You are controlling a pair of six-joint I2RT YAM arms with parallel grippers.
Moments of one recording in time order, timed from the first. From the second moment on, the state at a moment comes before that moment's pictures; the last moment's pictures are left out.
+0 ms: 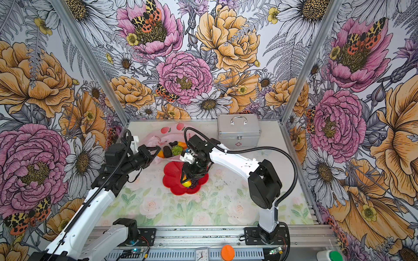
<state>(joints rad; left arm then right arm) -0.13 0.92 0.76 -0.20 0.46 -1.01 0.77 1.84 1.60 -1.03 -0.71 0.33</state>
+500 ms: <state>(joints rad) -0.18 0.98 0.84 -0.23 0.46 -0.92 0.69 1.96 1.95 -1.03 -0.93 0.53</state>
